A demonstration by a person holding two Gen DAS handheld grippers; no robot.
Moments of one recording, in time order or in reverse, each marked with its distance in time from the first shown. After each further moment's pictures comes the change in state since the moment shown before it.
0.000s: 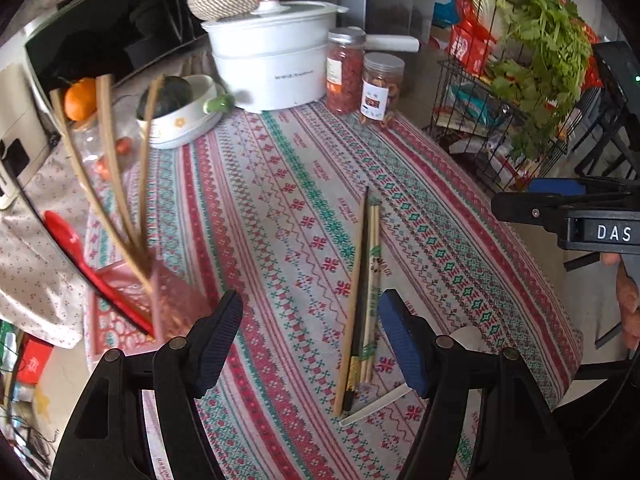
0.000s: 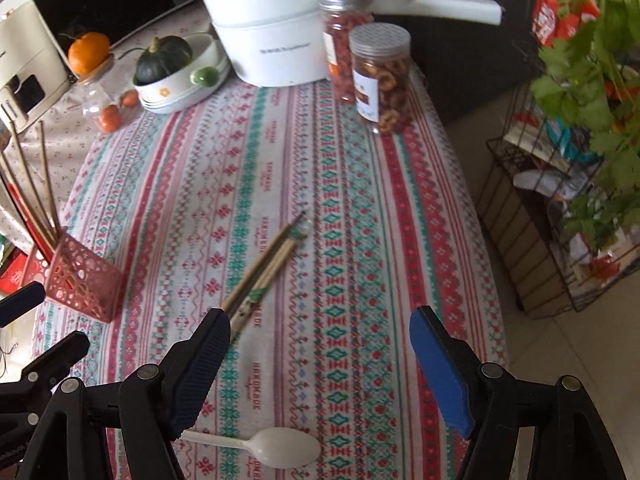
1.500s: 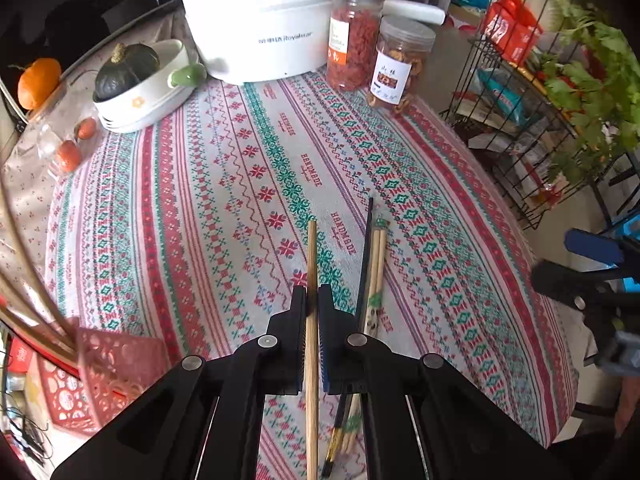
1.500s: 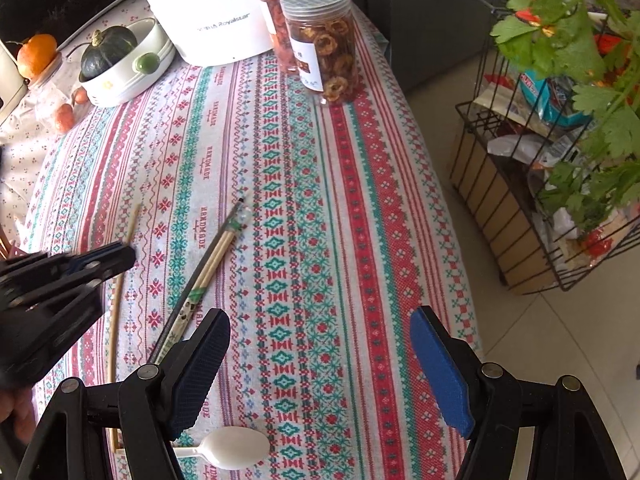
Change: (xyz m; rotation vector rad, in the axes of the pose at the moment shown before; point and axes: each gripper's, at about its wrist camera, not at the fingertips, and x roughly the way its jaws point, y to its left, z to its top) left arm 0.068 -0.009 0.053 -0.056 0.100 -0.010; right arm 0.029 -0.028 0.008 0.057 0.074 -0.039
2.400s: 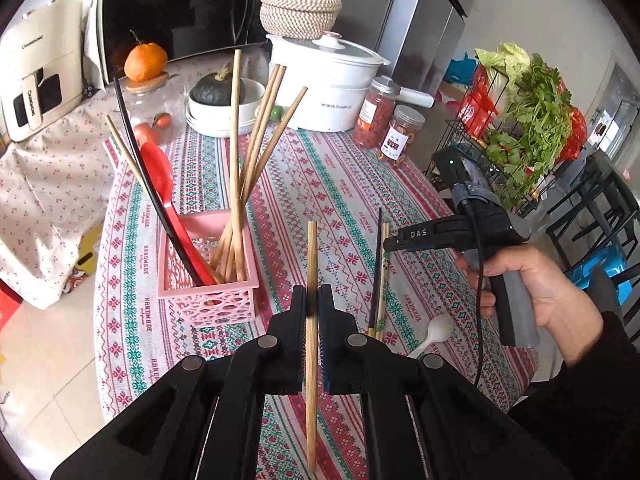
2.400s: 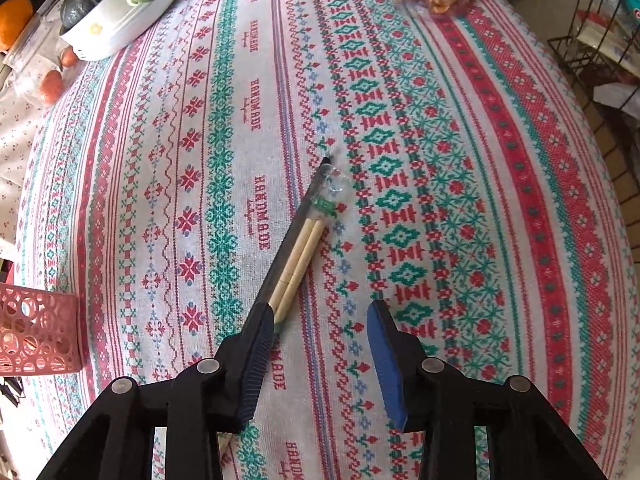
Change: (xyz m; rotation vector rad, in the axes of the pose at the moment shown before) left arm -0.126 0.093 -0.112 -0.137 -0.230 -0.129; right arm 0.105 0.061 0.024 0.056 0.178 0.088
